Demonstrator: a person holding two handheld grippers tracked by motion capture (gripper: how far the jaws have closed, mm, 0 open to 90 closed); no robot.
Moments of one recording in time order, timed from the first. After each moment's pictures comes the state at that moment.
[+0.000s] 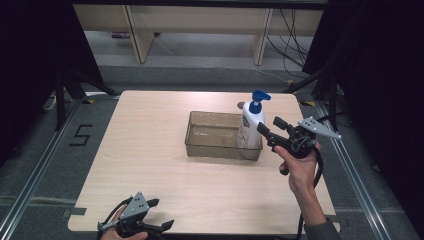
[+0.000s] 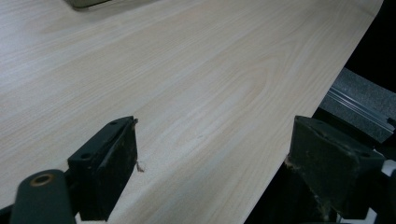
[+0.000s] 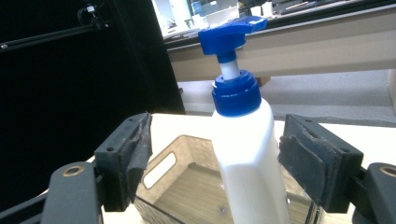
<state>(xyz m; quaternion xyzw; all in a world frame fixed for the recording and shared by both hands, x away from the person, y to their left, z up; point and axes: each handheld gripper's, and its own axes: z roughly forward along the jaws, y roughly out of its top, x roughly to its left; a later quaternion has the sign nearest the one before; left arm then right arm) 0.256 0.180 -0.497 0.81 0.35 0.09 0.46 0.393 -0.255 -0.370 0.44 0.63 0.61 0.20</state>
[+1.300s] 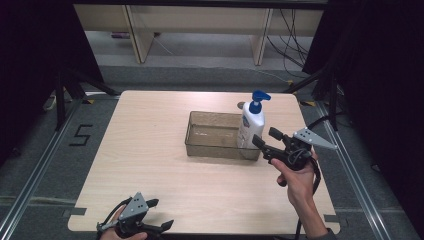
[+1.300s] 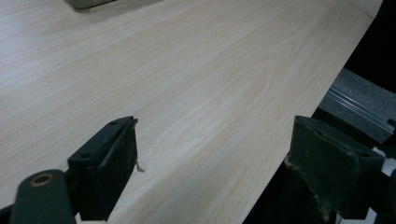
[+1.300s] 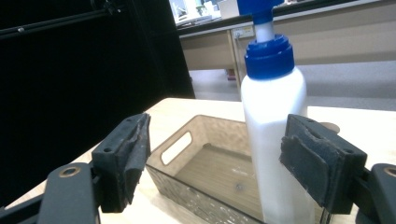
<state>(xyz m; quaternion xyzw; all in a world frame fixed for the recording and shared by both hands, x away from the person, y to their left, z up) 0.256 0.181 -0.497 0.81 0.34 0.10 0.46 0.371 -0.245 -0.382 0.42 0.65 0.61 0.19</state>
